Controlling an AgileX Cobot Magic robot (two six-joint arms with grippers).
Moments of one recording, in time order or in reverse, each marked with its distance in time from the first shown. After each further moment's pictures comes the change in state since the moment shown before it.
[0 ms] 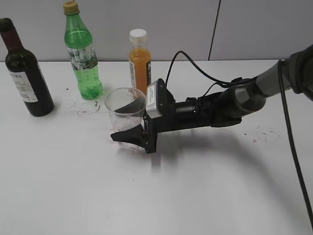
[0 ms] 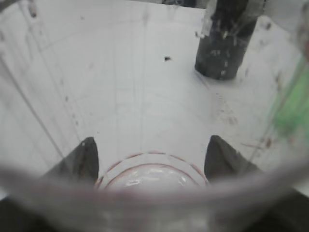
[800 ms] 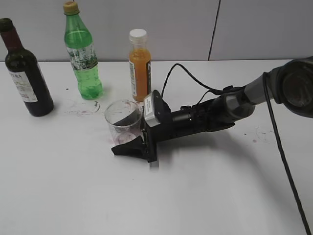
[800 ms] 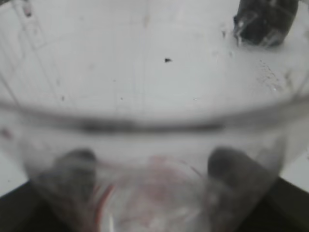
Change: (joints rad) left arm 0.000 0.000 0.000 0.000 0.000 0.000; right arm 0.003 0.118 -0.115 -0.120 -0.033 0.109
